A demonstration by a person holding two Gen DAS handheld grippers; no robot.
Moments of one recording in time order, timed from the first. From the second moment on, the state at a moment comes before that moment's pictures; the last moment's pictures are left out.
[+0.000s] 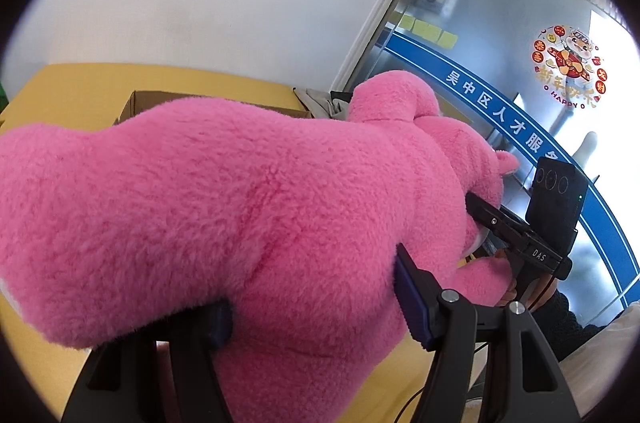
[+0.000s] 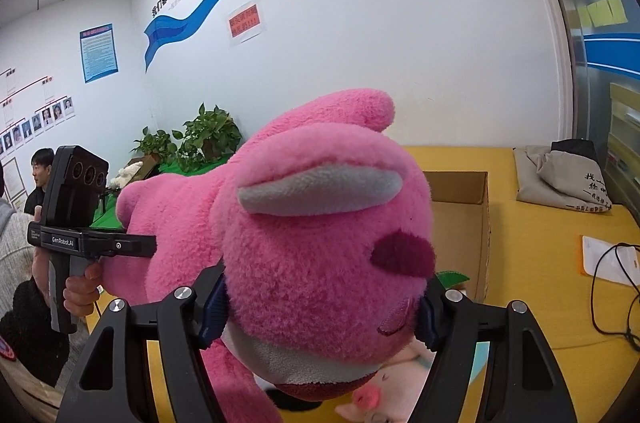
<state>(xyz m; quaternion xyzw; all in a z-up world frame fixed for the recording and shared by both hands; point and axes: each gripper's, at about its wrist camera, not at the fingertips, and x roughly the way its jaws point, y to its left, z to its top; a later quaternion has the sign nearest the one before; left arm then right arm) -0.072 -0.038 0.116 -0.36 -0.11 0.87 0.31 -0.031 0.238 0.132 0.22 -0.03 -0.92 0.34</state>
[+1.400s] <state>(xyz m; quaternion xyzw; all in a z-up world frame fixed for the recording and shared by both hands) -0.383 0.016 -0.045 -0.52 -0.11 0.79 0.29 -0.368 0.222 0.014 0.42 -0.10 -0.88 0.22</state>
